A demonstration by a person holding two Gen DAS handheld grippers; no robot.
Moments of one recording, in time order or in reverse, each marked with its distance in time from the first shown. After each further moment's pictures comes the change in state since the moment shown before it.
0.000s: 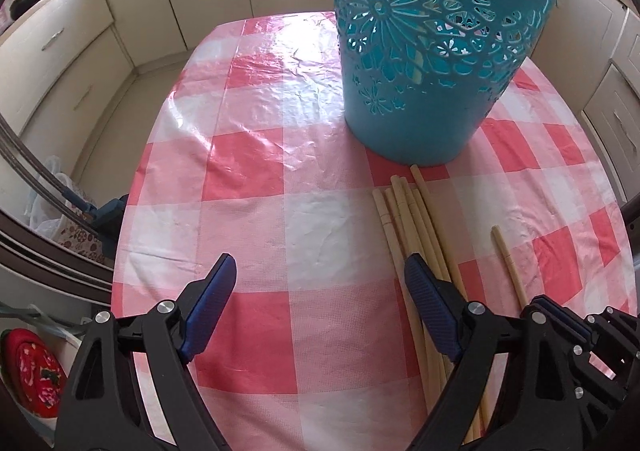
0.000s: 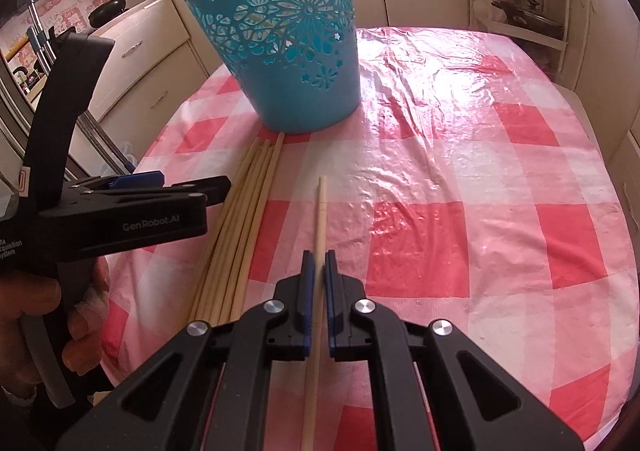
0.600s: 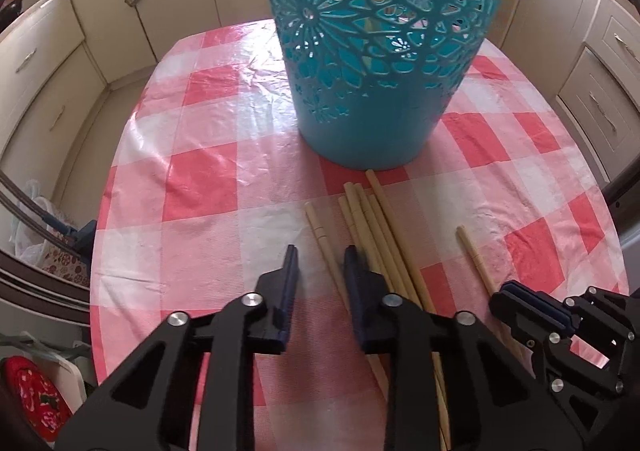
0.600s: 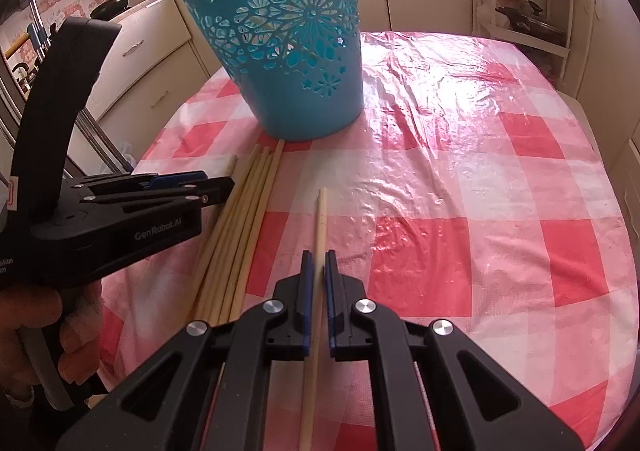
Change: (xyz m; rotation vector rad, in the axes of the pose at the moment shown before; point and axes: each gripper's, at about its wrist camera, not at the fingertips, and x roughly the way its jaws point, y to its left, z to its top) left arm -0.002 -0.019 0.005 0.084 -0.007 -0.095; right arm 0.005 0.000 0.006 -0.021 -0.006 -0.005
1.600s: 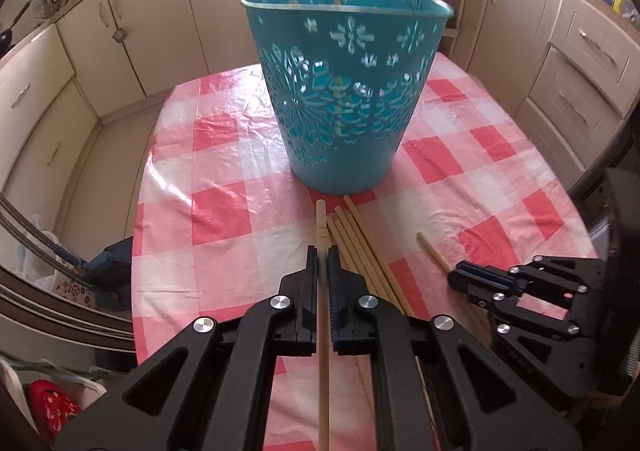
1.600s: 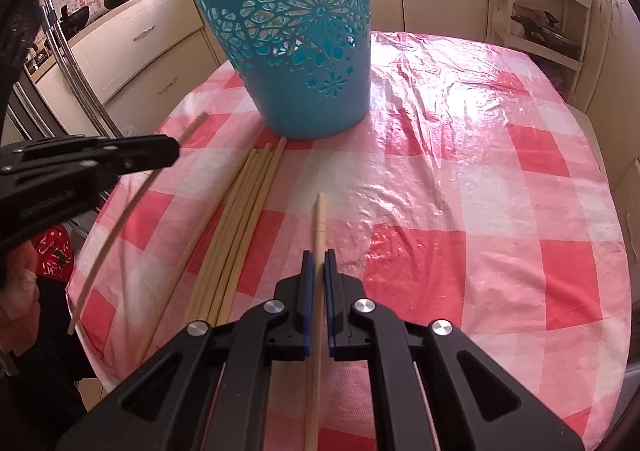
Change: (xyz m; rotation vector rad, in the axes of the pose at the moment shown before) left arm -0.070 0.004 0.001 0.062 -0.099 -0.049; right arm 0.002 -0.003 0.004 -0.059 0.019 0.014
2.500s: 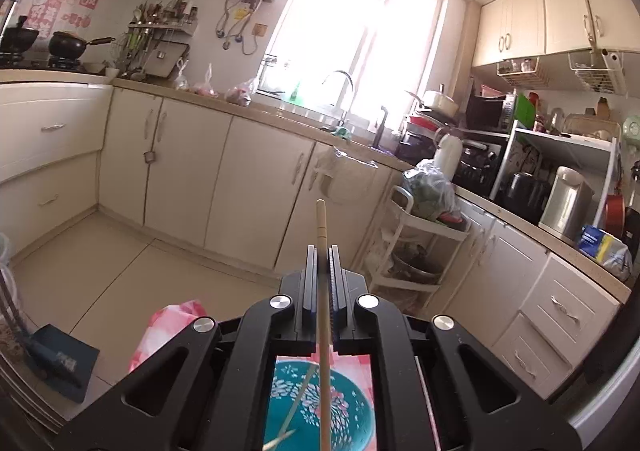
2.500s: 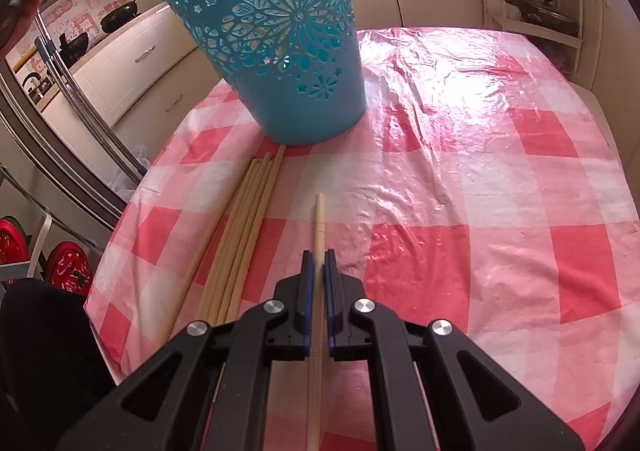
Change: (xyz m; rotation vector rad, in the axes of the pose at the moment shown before) left arm -0.115 0.022 0.170 -0.353 -0.728 -0.058; right arm -0.001 -0.012 0.000 0.074 -0.013 0.071
